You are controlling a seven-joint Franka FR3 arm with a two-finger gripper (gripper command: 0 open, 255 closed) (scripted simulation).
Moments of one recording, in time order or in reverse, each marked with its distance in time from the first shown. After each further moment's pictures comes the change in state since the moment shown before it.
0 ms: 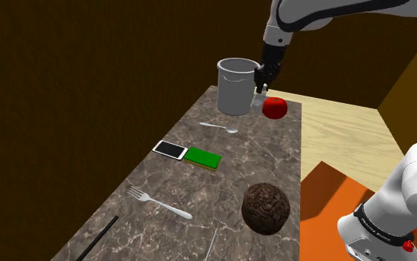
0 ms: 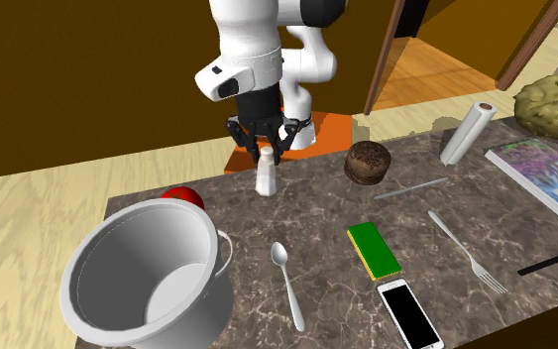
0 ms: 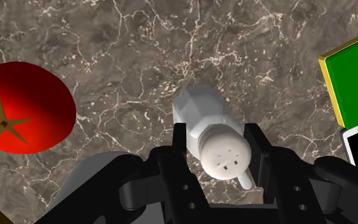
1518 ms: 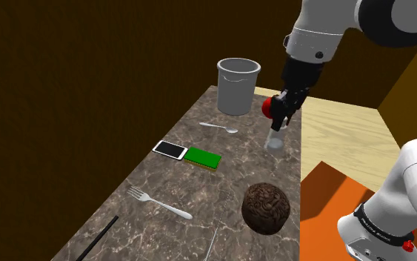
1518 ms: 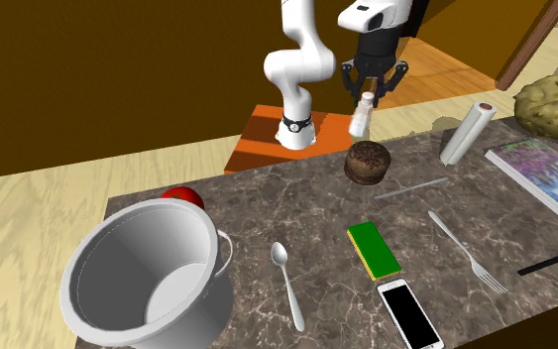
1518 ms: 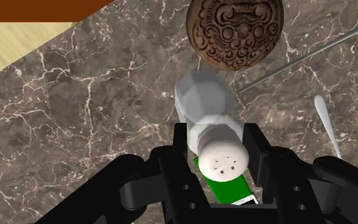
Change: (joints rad) arm 0.167 -0.469 0.318 -0.317 0.107 -0.116 0.444
